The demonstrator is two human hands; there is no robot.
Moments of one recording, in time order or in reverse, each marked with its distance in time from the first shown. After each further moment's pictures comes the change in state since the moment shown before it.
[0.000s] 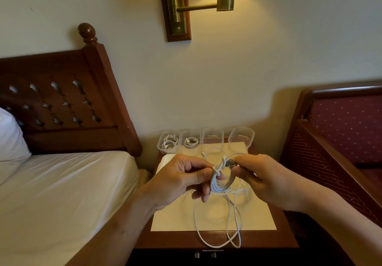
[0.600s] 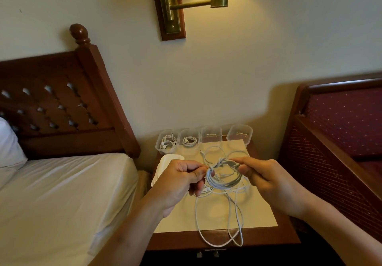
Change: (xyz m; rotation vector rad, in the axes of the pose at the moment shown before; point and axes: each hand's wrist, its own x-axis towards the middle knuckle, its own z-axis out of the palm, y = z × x) left_hand 0.004 -0.023 0.002 0.067 0.285 -0.123; right_hand -0.013 0.010 0.022 0.149 0.195 0.128
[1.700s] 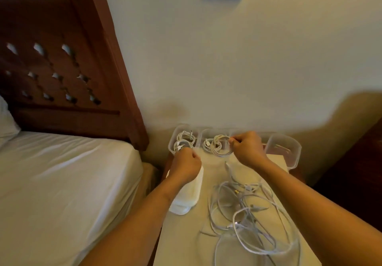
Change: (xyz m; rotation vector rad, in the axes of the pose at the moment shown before) left_hand 0.222 -0.136 -0.125 0.551 0.473 -0.352; right_hand 0.292 0.141 0.112 -0.025 0.171 0.449
